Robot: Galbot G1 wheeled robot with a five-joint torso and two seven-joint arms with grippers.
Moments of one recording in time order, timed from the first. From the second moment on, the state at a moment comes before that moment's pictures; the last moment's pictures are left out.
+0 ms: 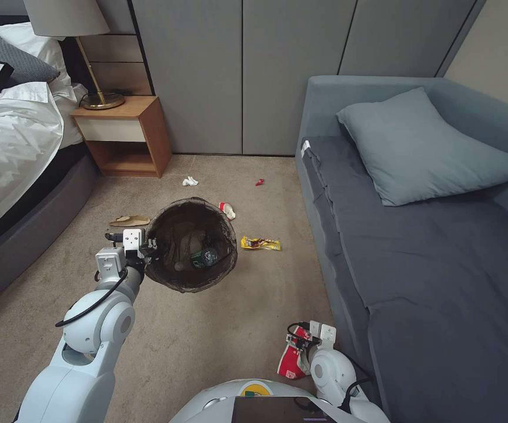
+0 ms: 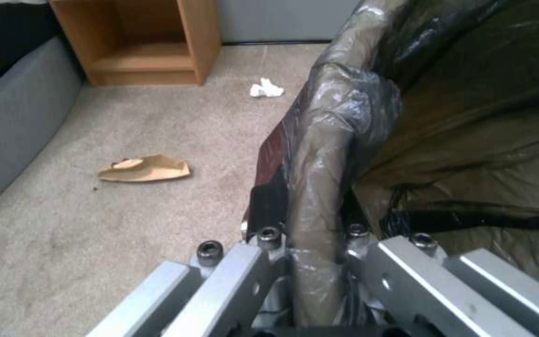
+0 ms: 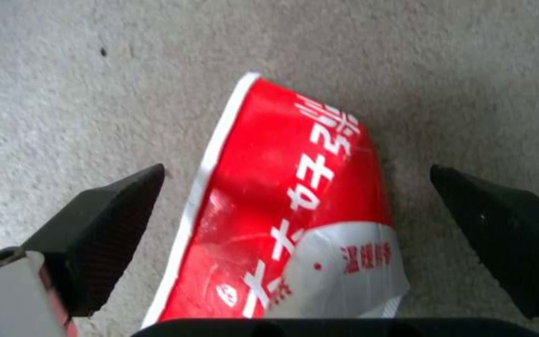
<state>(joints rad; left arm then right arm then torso) 1.39 -1.23 -0.61 -2.27 -0.45 0.69 -0.28 -1.45 1.38 0.30 1.65 0.68 -0.57 0.51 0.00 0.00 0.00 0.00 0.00</state>
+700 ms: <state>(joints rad) 1.38 -1.23 -0.61 -2.26 -0.45 0.69 -0.28 -1.46 1.38 0.30 1.63 0.68 -0.57 0.52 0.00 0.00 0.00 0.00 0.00</state>
